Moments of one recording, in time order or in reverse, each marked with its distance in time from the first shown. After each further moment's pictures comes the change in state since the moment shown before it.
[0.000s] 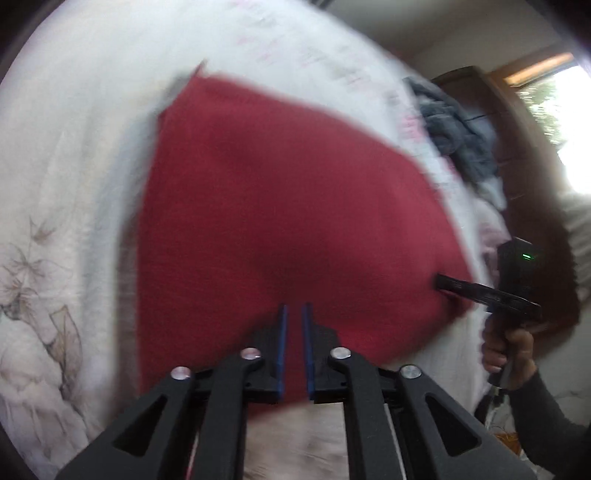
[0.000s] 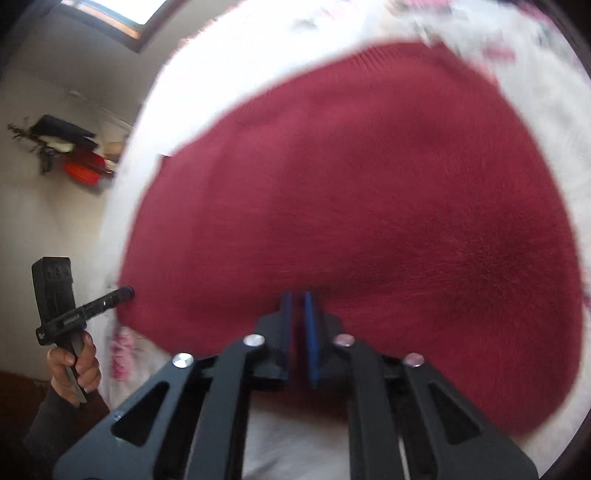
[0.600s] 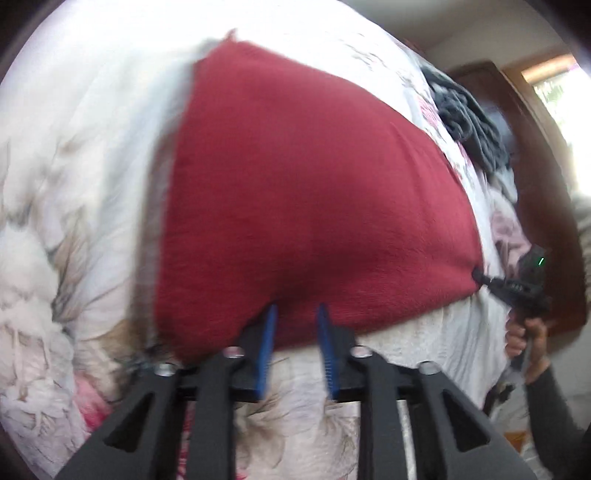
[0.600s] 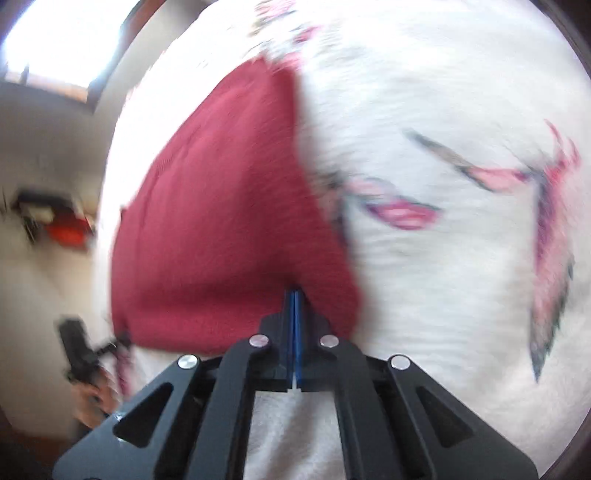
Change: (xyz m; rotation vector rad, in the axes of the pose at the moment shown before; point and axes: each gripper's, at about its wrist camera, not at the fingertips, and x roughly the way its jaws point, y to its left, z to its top) left arm 0.007 0.045 -0.036 -0.153 0.062 0.091; right arm -0.066 -0.115 -0.030 0.307 -0.056 -0.038
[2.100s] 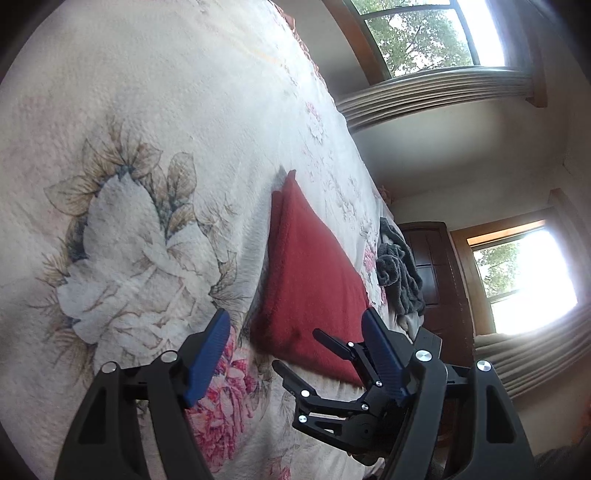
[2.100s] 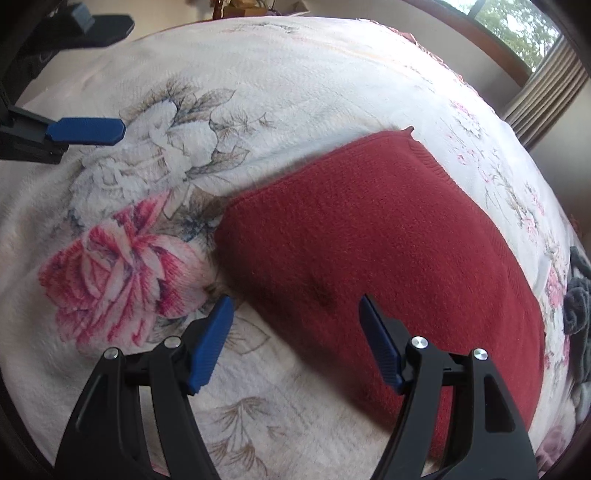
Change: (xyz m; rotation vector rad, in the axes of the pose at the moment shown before) left arm -0.122 0.096 -0.054 -0.334 -0.415 -0.367; right arm 0.206 0.378 -0.212 -1.266 -0.009 -0.397
